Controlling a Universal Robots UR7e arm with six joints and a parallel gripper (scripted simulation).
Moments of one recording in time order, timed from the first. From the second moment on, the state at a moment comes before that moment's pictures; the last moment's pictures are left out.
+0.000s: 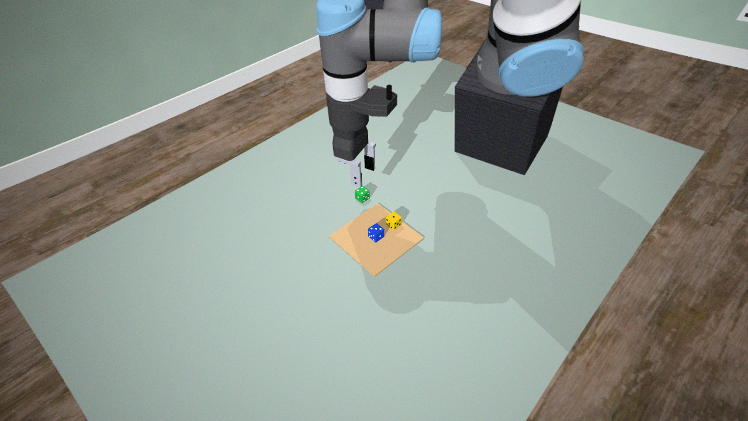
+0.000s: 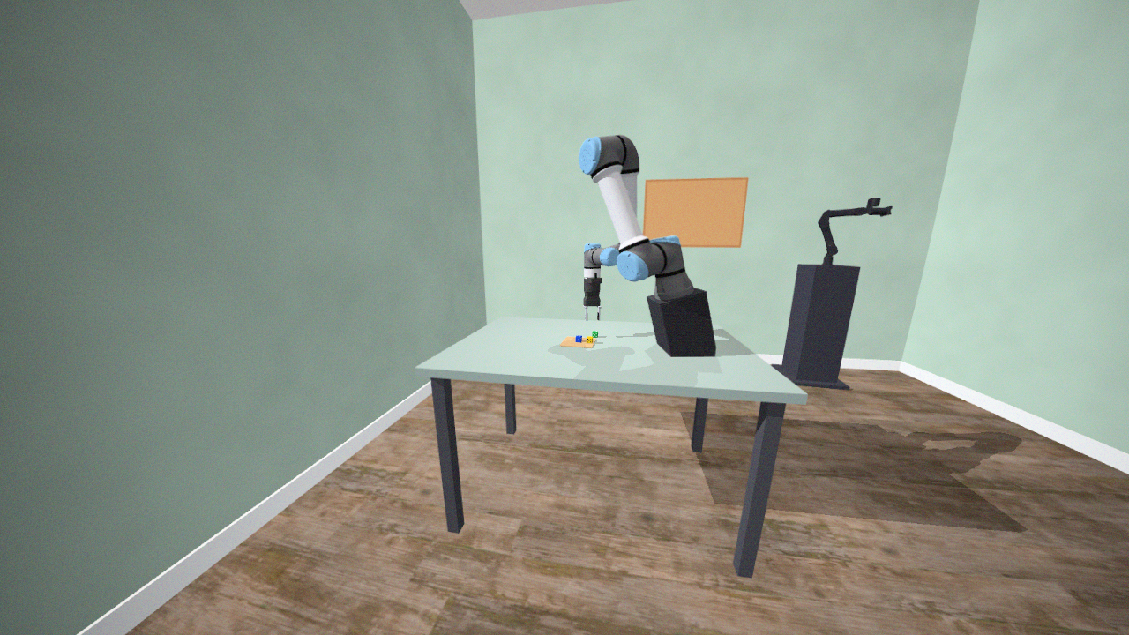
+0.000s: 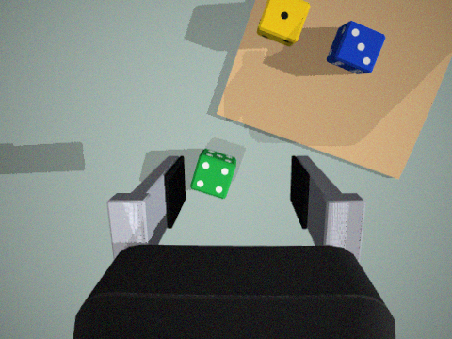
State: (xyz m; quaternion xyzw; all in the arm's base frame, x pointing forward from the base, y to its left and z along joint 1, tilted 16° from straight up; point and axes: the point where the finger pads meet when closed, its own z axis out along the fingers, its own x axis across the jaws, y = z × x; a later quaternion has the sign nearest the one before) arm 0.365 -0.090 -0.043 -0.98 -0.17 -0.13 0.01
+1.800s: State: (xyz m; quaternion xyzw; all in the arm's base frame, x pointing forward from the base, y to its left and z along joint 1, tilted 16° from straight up) arm 0.354 -0.110 -0.048 -0.99 -0.01 -0.13 0.03
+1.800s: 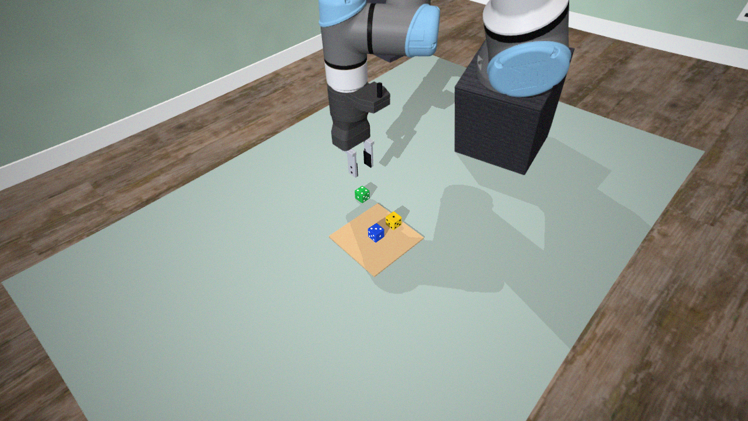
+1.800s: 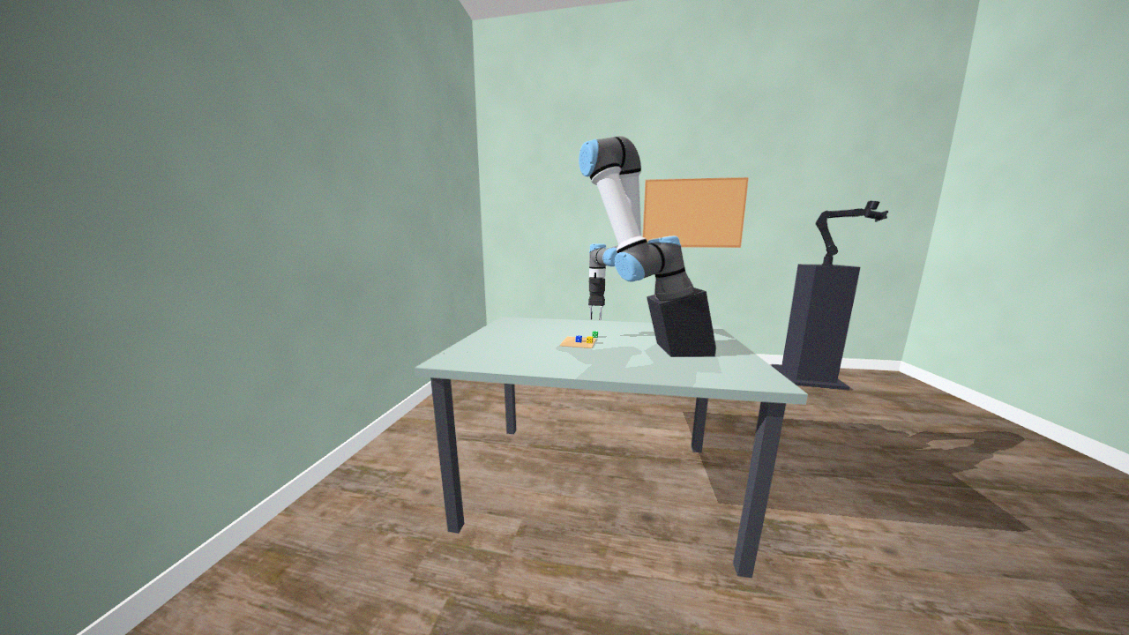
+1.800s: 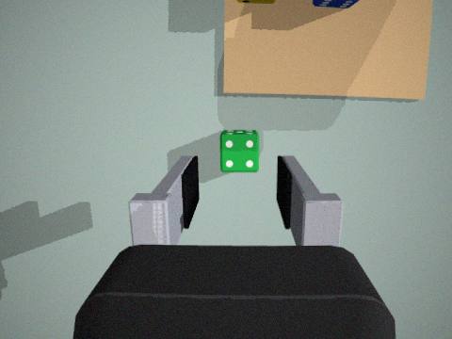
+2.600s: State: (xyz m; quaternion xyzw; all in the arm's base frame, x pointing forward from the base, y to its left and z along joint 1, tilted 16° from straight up) arm 0.358 -0.109 -0.062 -0.99 -0.01 -0.13 0.03
